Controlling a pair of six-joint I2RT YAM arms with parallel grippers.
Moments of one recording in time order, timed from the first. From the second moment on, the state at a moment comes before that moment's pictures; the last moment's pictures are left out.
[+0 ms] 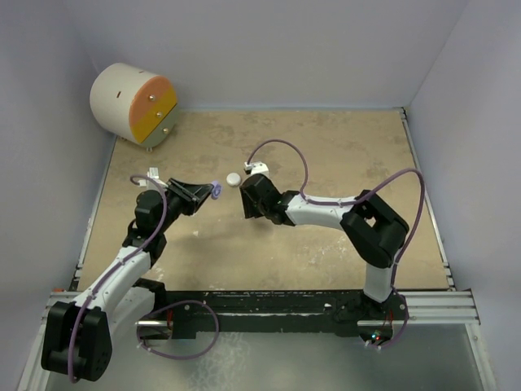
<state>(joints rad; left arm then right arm) -0.20 0.90 0.34 0.36 0.26 -1.26 0.90 1.85 1.13 -0.09 0.31 0.48</state>
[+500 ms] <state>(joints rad) -0.20 0.91 0.33 0.38 0.27 -1.28 0.90 1.94 1.19 -0.10 0.32 0.49</state>
